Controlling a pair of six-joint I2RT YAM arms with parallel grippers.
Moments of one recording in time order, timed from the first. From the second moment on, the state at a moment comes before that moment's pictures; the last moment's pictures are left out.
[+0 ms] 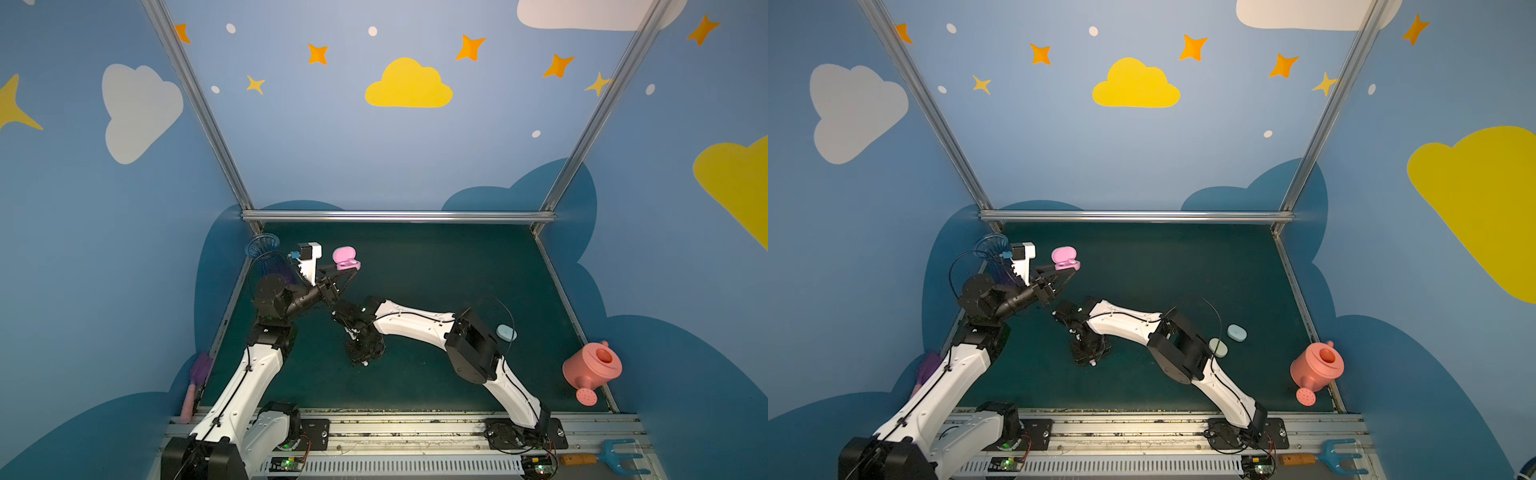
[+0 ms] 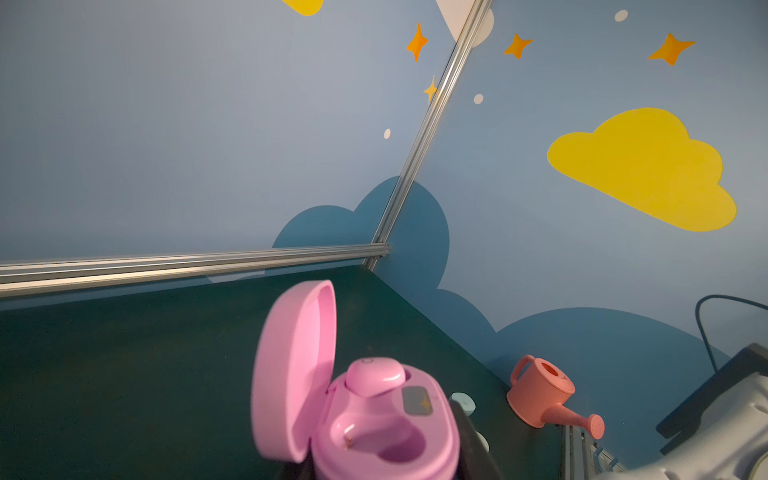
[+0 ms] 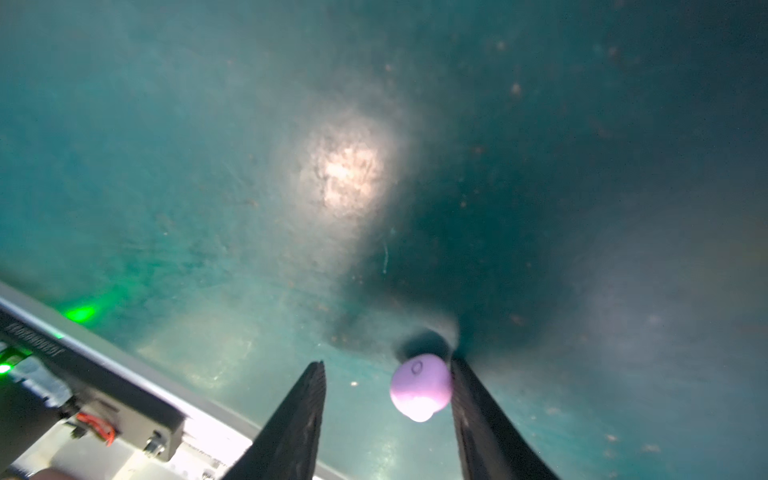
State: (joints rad) left arm -0.09 0.99 0.62 0.43 0.78 -0.47; right arm 1.17 2.33 1.94 -1.08 -0.21 0.59
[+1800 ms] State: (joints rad) left arm -0.09 0.98 0.62 0.40 0.81 -0.46; right arm 1.12 2.04 1.61 -1.00 -0.02 0.58
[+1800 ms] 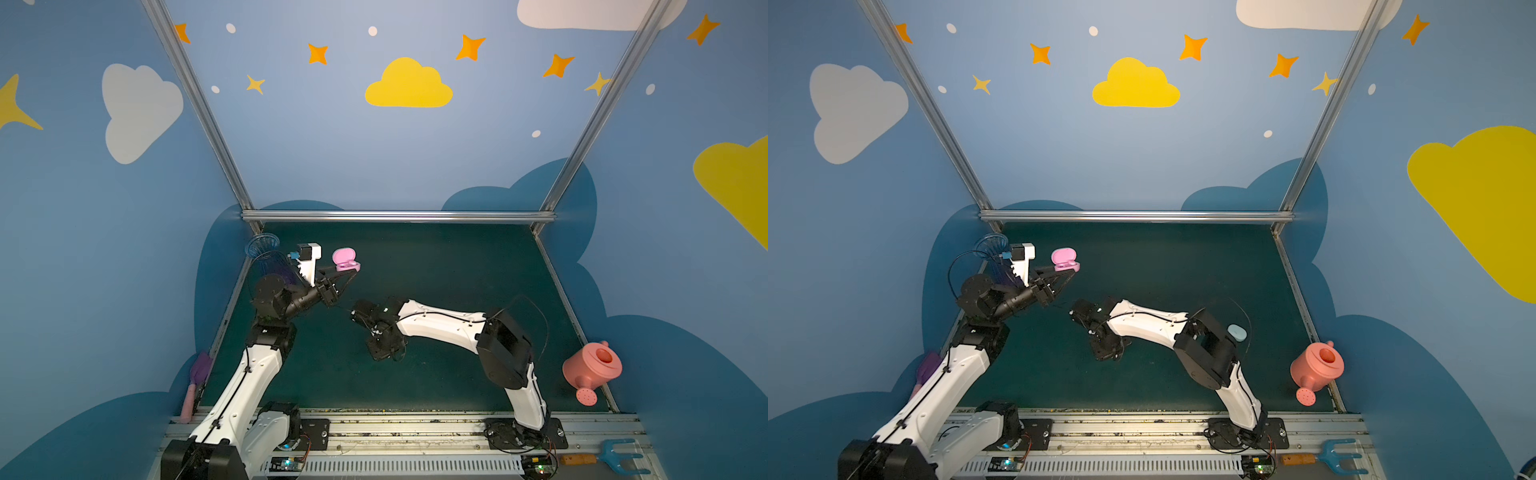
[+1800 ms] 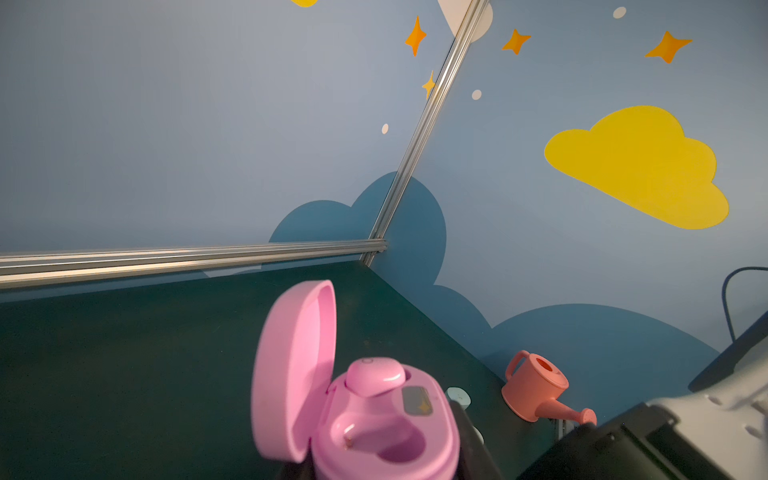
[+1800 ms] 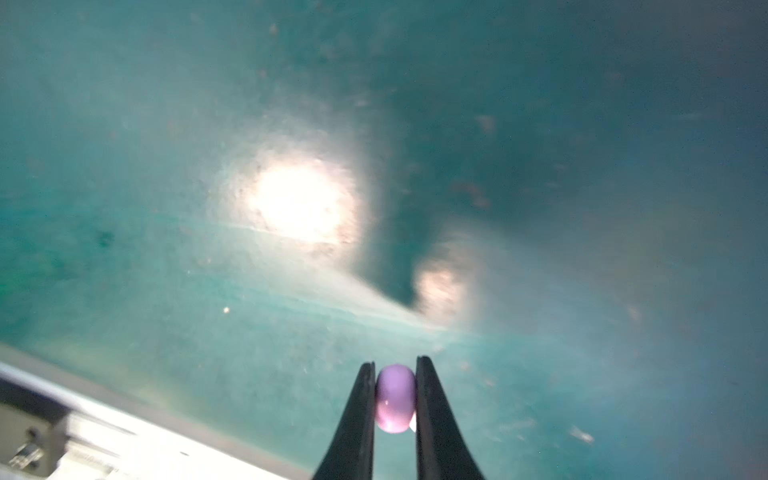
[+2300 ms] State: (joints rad) left arm -0.27 0.99 0.62 0.37 0.76 -0.39; right arm 0.91 1.67 1.45 -0.95 -0.13 0.54
